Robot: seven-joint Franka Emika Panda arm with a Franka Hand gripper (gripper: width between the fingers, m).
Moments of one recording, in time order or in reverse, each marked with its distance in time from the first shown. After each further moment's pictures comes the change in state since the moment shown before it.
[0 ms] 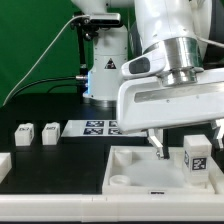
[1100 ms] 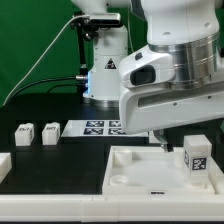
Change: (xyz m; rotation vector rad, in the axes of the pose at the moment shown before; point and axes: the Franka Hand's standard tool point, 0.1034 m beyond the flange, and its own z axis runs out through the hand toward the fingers) arm 0.020 0.002 -0.007 0.056 -0.532 0.103
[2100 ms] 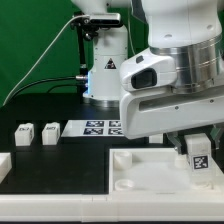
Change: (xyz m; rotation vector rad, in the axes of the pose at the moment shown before) arm 0.002 -0.004 0.003 -0.002 0.009 0.012
